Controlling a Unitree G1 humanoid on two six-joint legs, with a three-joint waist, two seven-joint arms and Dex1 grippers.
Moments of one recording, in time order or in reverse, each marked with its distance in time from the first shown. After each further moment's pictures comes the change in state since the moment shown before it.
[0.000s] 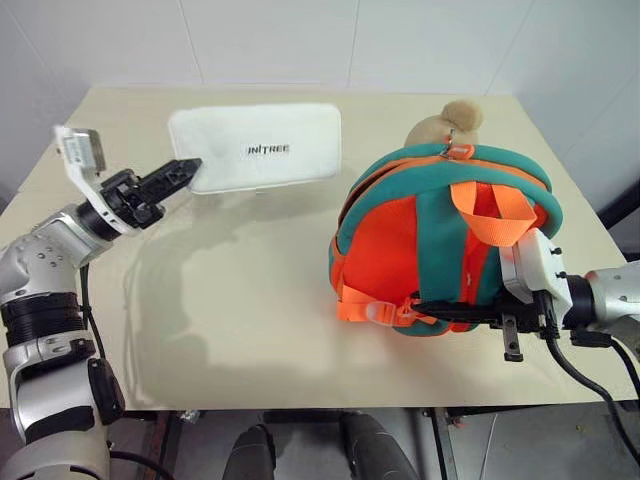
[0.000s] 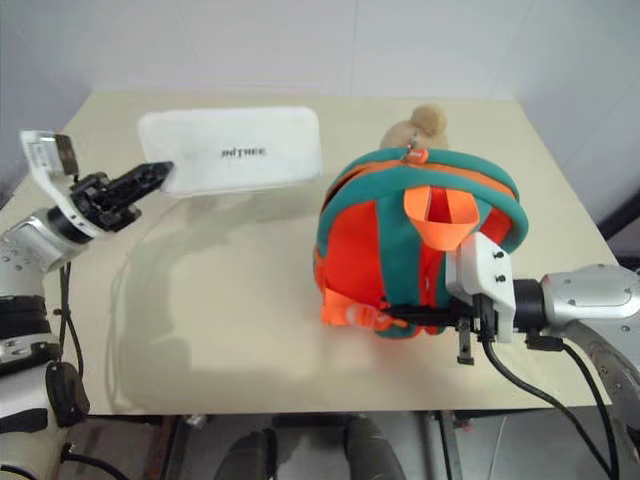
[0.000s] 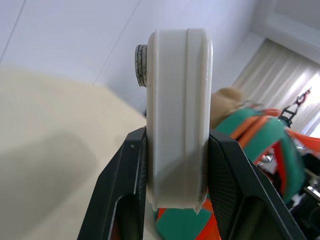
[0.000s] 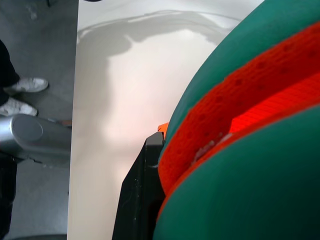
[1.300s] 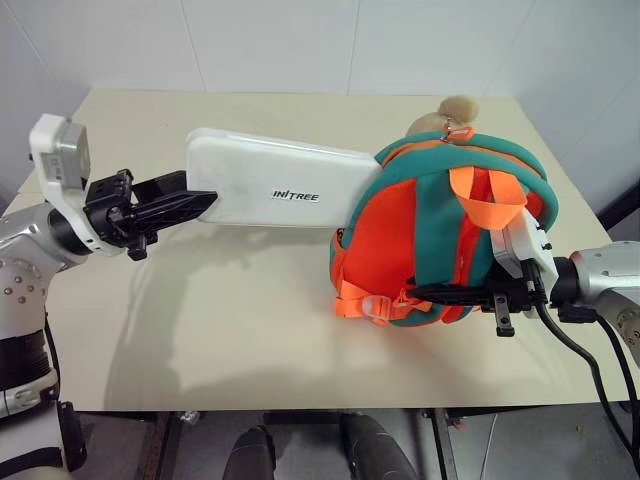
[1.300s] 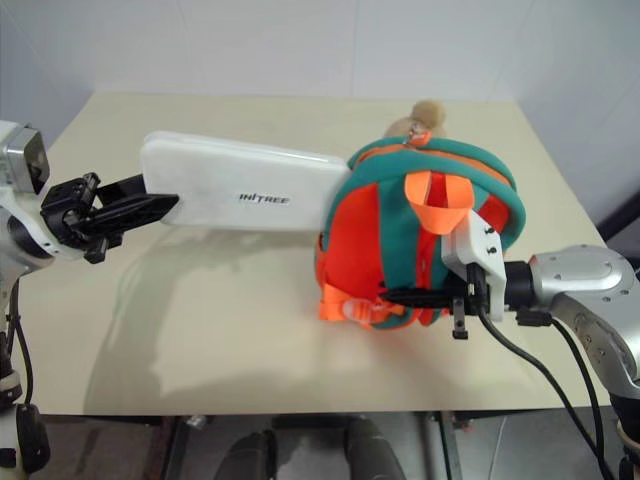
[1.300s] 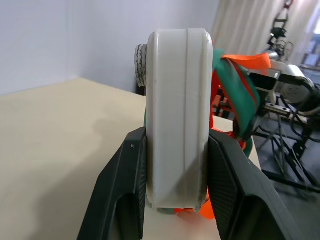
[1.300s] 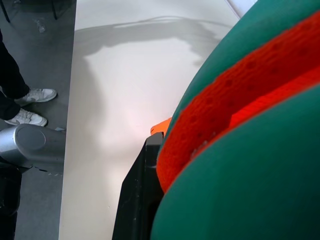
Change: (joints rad) left arm 0.159 0.127 -0.099 -0.388 -0.080 -0.103 -0.012; right arm -0.128 0.002 0.087 0.118 0.003 0.030 0.028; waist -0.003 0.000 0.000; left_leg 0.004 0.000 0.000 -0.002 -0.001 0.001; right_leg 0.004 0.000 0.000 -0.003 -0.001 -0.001
